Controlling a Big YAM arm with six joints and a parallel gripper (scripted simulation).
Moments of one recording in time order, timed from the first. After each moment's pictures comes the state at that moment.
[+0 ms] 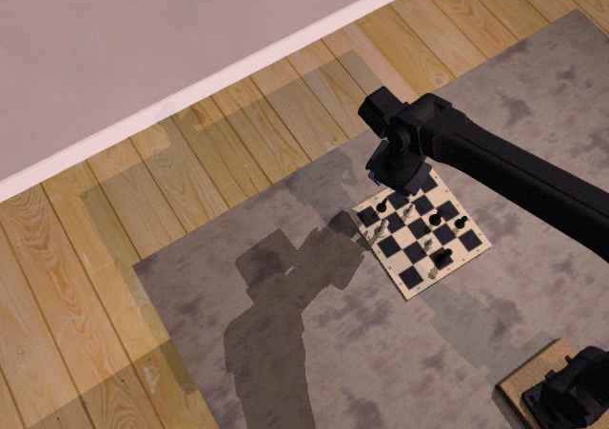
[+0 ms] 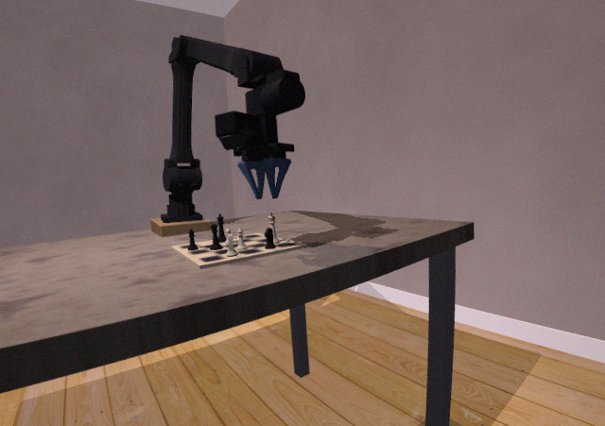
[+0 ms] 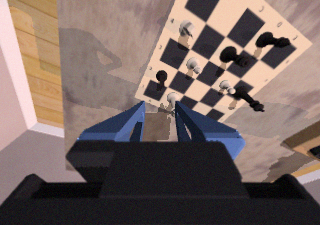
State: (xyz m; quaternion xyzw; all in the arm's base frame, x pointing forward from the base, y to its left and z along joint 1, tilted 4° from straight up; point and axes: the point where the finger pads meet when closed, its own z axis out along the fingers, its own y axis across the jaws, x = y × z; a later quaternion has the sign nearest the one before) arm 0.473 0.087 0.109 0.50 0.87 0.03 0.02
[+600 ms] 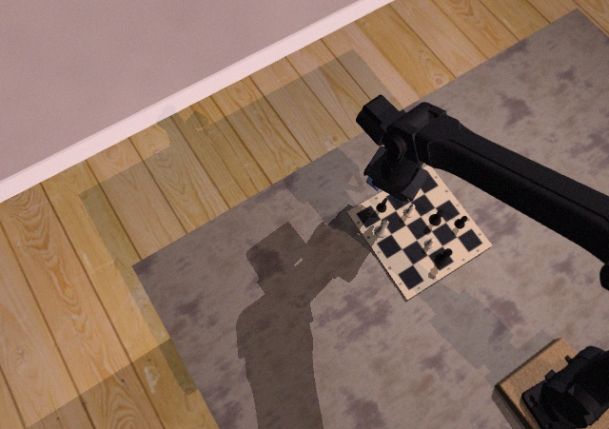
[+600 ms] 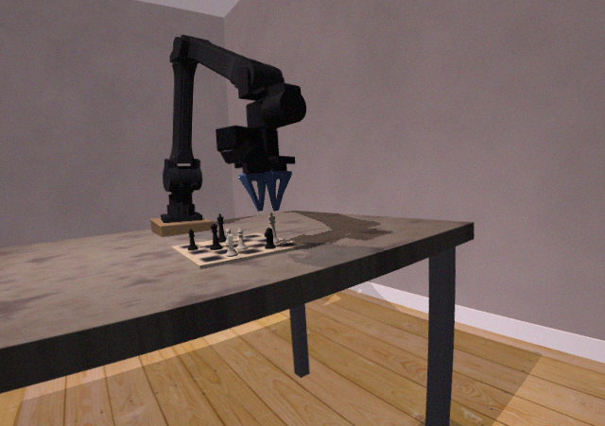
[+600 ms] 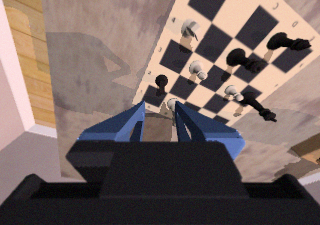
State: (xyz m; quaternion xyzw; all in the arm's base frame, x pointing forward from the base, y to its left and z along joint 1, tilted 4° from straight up) arm 0.474 0.088 0.086 0.50 0.87 0.03 0.02
